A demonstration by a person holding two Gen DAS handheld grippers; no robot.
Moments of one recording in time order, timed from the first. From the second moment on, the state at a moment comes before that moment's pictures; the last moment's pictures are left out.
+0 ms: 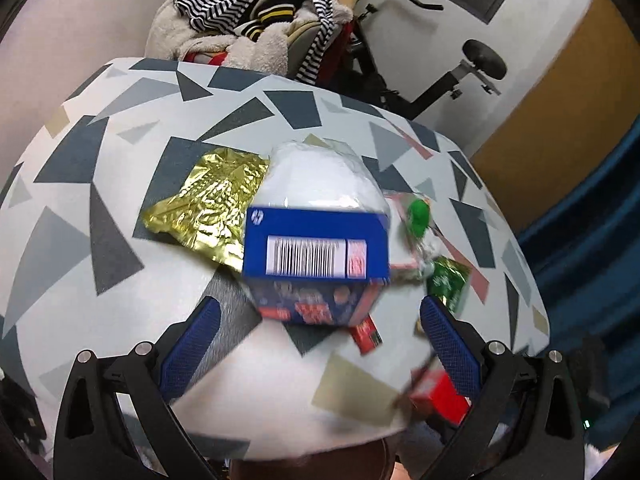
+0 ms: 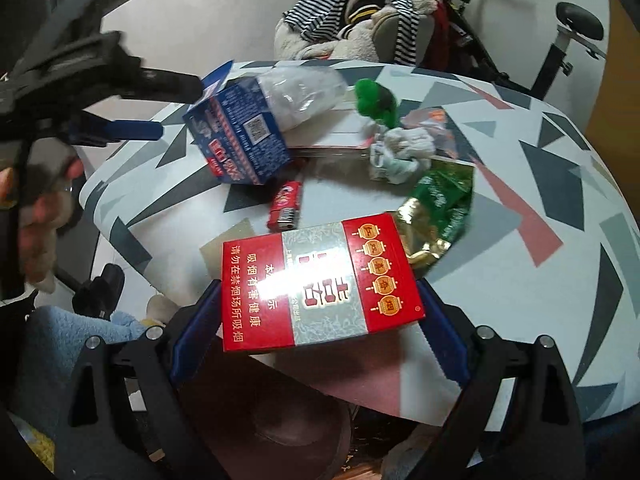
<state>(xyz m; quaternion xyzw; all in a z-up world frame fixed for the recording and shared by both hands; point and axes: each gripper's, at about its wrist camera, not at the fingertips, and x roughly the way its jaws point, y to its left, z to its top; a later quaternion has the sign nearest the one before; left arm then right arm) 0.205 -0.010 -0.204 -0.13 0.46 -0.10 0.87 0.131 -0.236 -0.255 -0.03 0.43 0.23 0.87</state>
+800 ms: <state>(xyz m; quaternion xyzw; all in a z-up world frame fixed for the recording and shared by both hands) 0.148 -0.016 -0.155 -0.02 0.43 -0.15 0.89 0.104 -0.259 -0.238 0.00 0.42 0.21 0.89</state>
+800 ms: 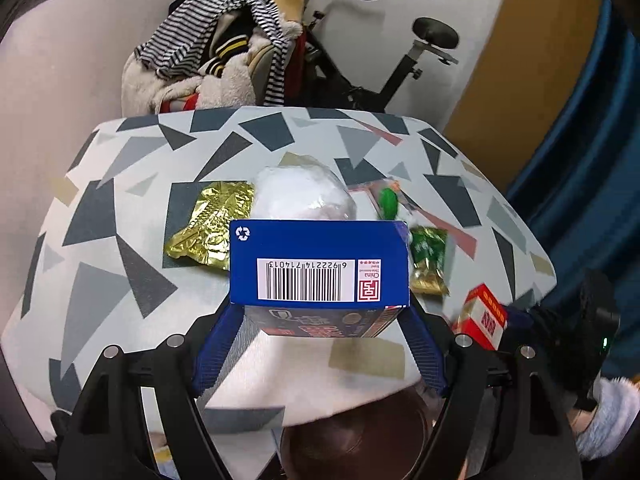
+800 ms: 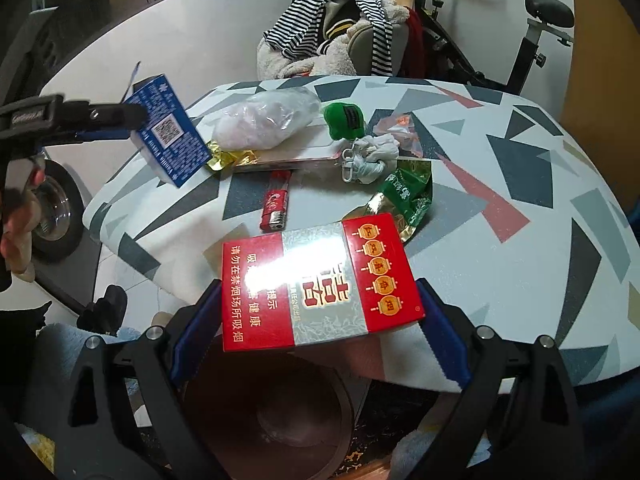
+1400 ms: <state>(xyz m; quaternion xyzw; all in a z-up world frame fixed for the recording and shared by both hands) 0.015 -0.029 -0.261 0.03 0.48 -0.20 0.85 0.034 -0.259 -0.277 0.02 0.45 0.21 0.87</state>
